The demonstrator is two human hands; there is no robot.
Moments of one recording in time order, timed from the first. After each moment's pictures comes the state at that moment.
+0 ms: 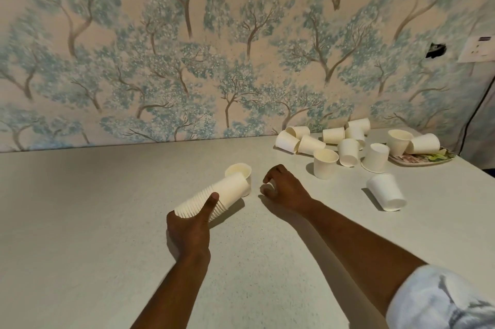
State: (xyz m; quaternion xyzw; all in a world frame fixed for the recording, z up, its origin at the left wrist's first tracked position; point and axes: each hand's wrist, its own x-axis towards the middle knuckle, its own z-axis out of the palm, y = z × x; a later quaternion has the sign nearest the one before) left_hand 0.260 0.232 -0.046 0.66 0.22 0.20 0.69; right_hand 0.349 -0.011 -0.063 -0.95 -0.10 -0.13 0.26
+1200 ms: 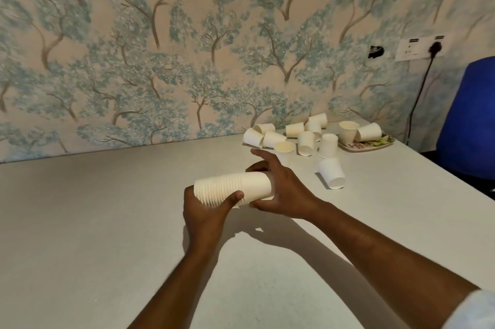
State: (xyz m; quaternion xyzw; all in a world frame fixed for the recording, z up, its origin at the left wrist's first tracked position) left_hand 0.180 0.144 -0.003 0.73 0.03 0.19 0.66; right_hand 0.195 -0.064 0.017 -0.87 -0.24 -0.18 0.40
